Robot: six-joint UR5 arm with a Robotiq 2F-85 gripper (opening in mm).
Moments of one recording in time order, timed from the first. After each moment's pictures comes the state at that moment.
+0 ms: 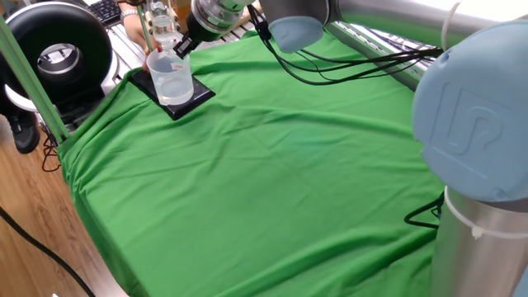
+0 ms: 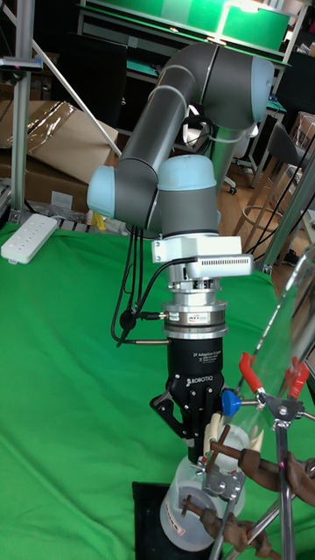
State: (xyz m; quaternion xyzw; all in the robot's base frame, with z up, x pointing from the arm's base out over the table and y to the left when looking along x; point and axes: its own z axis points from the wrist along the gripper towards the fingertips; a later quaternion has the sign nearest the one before) arm 0.797 0.096 0.150 -0.17 0.92 0.08 0.35
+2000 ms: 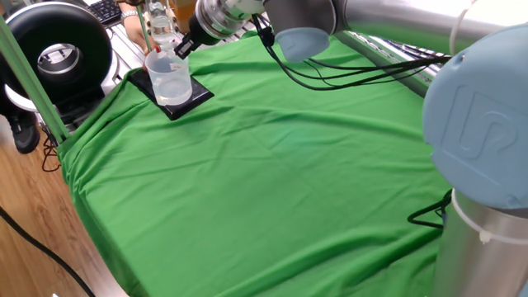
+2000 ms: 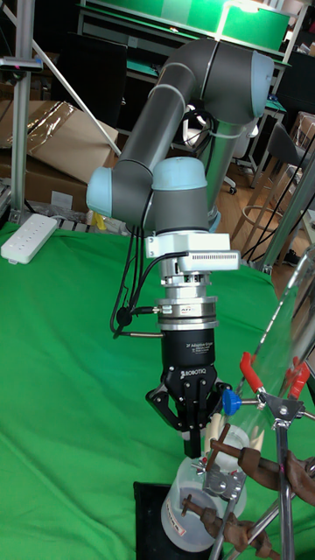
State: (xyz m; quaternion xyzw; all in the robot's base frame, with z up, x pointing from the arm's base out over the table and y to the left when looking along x) arm 0.772 0.084 0.136 -0.18 0.91 0.07 0.36
